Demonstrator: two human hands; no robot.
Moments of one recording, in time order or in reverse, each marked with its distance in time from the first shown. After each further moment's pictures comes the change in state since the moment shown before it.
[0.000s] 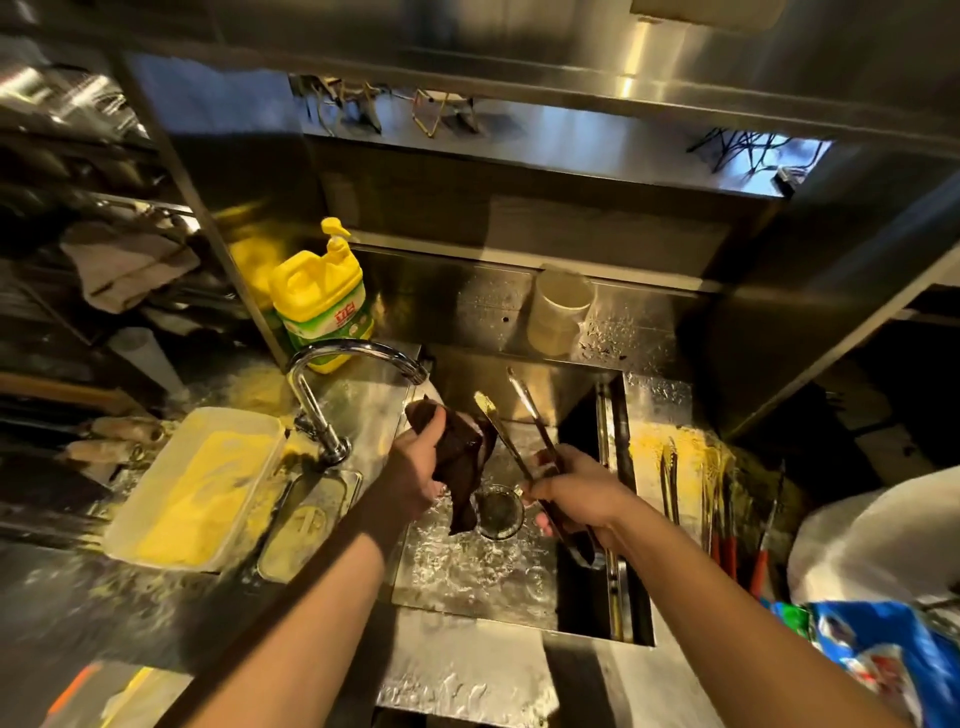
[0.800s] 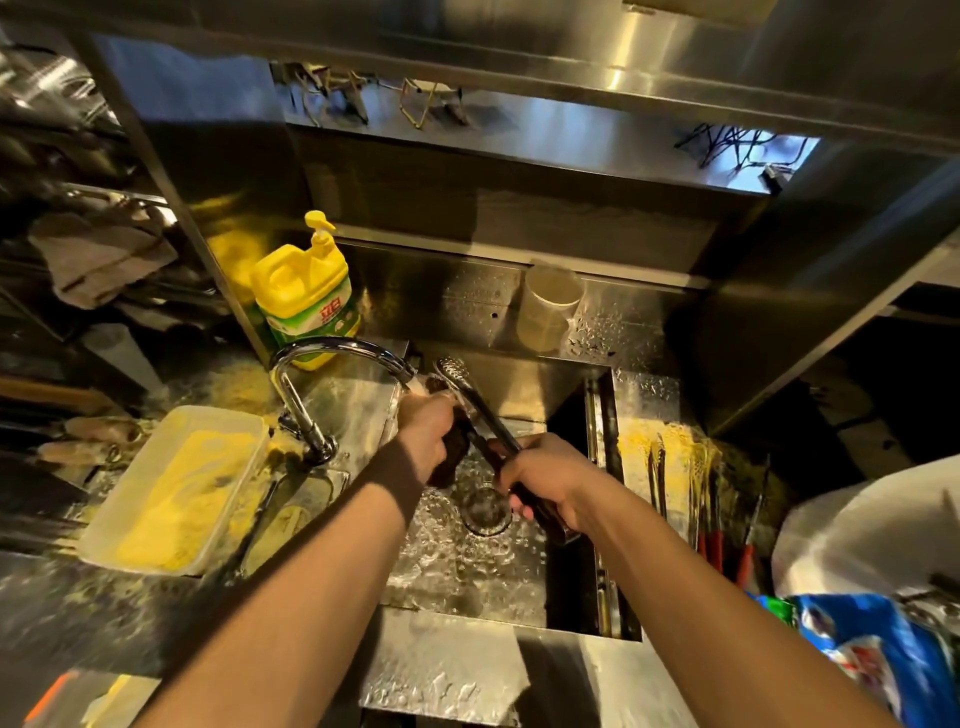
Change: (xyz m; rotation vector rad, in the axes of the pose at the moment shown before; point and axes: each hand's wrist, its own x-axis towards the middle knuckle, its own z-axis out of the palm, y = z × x) left_hand 0.013 0.029 0.053 0.128 0.198 0.036; right_hand -0.002 -0.032 0.026 -0.064 0.038 0.075
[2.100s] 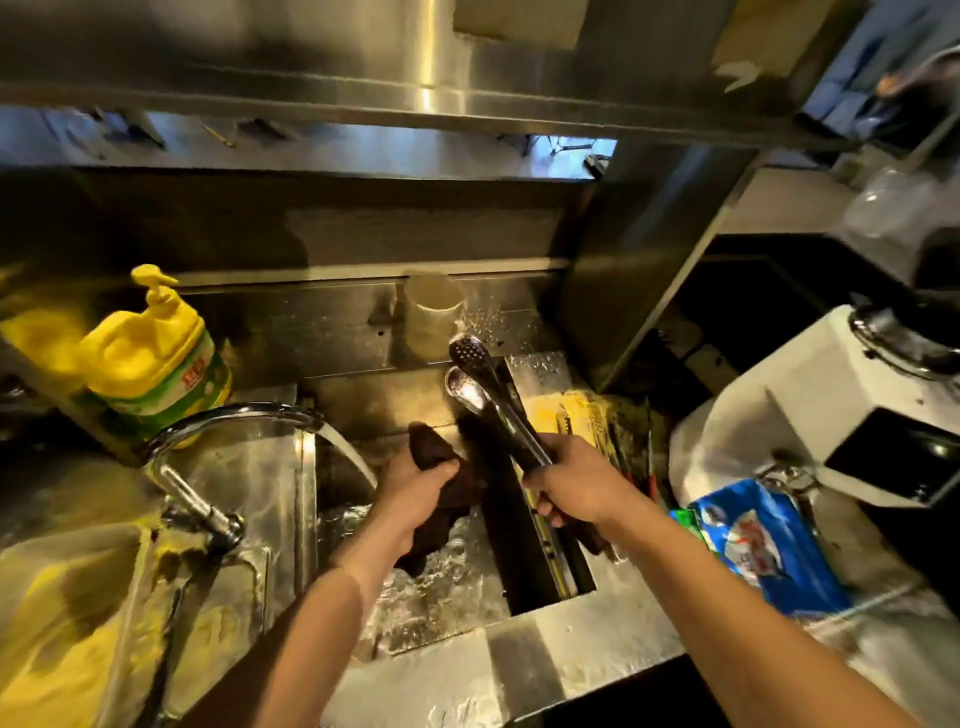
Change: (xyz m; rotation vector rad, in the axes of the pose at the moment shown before) left_hand -0.044 -0.039 -0.008 0.515 -0.441 0.161; right_hand -0.052 0.031 -0.041 -0.114 0.383 -0.147
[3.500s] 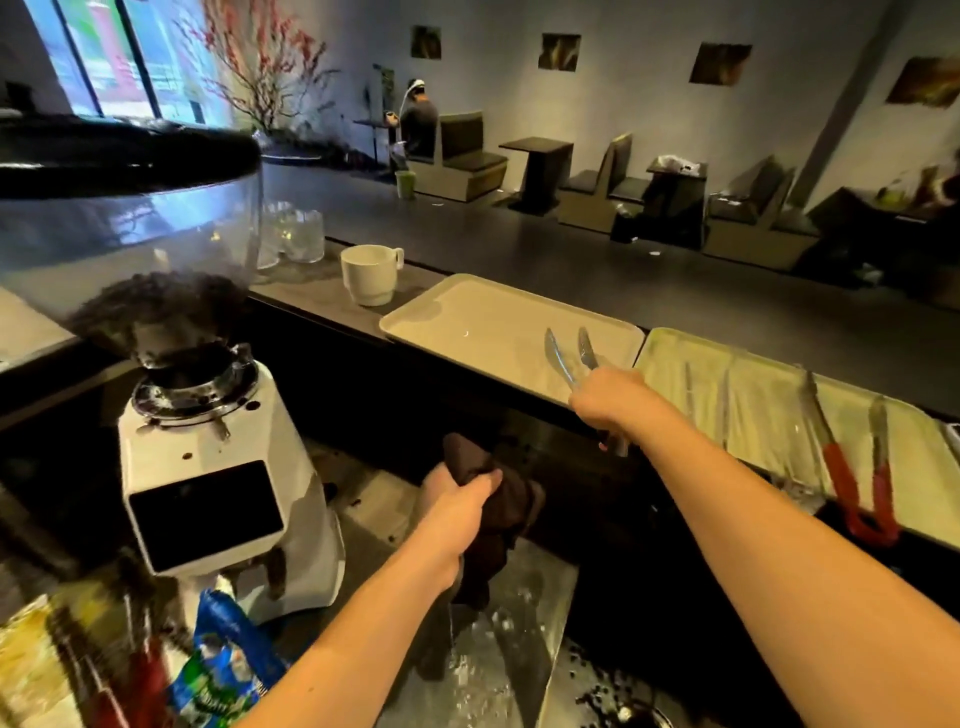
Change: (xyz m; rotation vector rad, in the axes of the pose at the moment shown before) left_hand -0.282 0.004 0.601 0.289 -0.775 0.188; right_hand -0.295 0.319 -0.508 -0.284 0.811 0.690
